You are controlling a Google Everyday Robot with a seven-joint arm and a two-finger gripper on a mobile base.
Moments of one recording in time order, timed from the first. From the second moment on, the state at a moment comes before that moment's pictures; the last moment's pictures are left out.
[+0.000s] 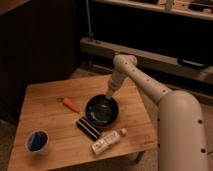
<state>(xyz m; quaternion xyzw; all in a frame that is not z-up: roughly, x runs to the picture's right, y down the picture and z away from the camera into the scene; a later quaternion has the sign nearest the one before) 0.003 0.037 0.900 0.07 -0.42 -0.87 0.25</state>
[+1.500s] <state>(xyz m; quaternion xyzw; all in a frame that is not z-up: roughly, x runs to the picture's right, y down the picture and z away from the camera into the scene) 0.185 -0.032 0.959 -0.01 -0.35 -0.83 0.44</state>
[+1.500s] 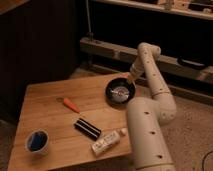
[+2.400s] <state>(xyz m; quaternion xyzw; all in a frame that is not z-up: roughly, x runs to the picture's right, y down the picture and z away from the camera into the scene) 0.193 0.084 0.885 -0.06 -0.41 -0.81 0.42</state>
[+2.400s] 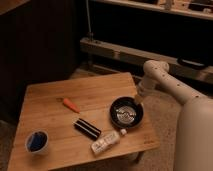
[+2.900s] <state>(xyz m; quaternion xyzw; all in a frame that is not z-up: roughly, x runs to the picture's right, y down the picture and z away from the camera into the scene) 0.084 0.061 0.893 0.01 -0.43 -0.85 0.31</state>
